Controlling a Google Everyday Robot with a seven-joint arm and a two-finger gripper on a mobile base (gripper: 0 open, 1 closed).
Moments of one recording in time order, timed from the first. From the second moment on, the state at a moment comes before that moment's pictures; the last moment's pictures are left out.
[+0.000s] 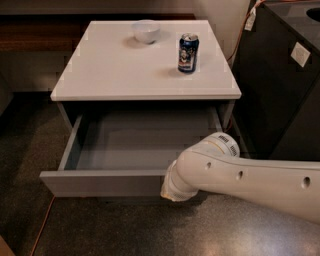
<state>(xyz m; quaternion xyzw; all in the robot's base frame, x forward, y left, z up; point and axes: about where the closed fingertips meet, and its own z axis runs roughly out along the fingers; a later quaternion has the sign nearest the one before) 0.453 -0.035 0.642 -0.62 0.76 0.03 0.20</state>
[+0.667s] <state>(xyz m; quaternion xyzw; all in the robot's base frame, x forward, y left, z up) 0.504 -0.045 0.640 -0.61 0.76 0.01 0.23</state>
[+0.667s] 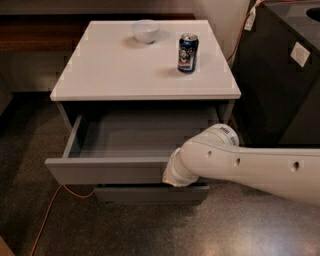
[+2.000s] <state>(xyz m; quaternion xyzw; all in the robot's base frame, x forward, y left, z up) 0.541 -0.053 0.642 -0.59 0.76 -0.01 0.26</state>
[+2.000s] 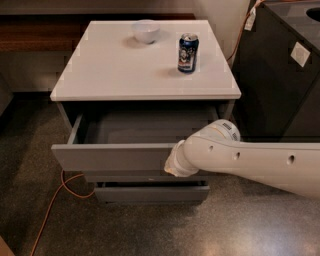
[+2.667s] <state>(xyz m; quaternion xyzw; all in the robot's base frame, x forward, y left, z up) 0.570 -0.062 0.647 -0.58 0.76 -0.03 0.29</state>
